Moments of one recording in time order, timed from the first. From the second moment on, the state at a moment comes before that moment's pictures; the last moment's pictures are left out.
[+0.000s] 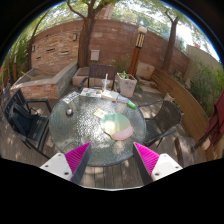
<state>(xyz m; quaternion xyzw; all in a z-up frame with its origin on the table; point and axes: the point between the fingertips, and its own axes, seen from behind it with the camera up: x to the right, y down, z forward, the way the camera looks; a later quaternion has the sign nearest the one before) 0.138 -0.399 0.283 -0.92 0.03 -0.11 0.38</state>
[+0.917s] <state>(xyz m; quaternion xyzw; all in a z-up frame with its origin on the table) -0.080 -0.070 0.030 -0.92 -0.03 -0.01 0.39</state>
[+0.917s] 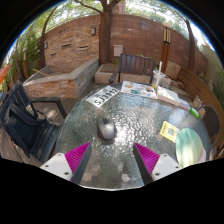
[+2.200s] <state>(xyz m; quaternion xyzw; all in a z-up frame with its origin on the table) 0.254 -0.060 0.058 -0.91 0.04 -0.05 0.41</state>
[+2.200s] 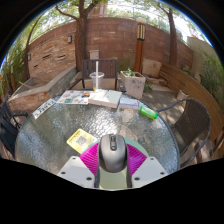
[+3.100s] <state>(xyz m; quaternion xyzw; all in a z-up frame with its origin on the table) 0.224 -0.303 0.183 -0.89 0.06 -0.13 0.43</state>
